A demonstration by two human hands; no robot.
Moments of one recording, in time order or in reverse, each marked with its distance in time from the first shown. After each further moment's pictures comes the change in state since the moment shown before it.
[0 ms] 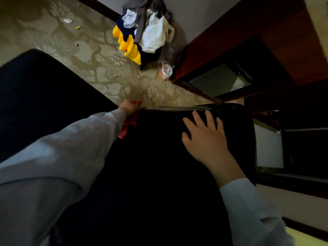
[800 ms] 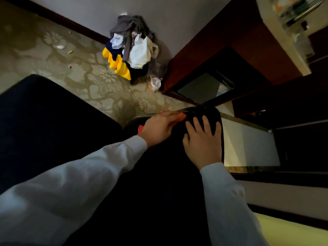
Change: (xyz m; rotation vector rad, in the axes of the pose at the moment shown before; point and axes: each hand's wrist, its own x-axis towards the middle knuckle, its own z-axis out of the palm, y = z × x) left_hand -0.153 0.055 0.060 0.570 -0.170 1.103; right_hand -0.050 0.024 0.004 -0.036 0.236 0.124
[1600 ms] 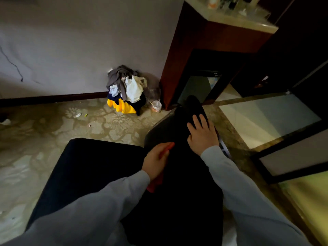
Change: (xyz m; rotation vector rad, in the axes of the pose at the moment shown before) left_hand -0.137 0.070 -0.056 -0.156 -0.150 -0.179; right_hand -0.084 -0.008 -0.001 0.247 0.072 0.114
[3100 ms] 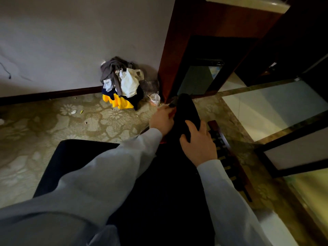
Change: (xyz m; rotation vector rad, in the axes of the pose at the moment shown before) left_hand 0.168 0.040 0.024 0.451 0.043 -0.047; right_hand 0.008 0.018 -0.005 0.685 -0.038 0.235
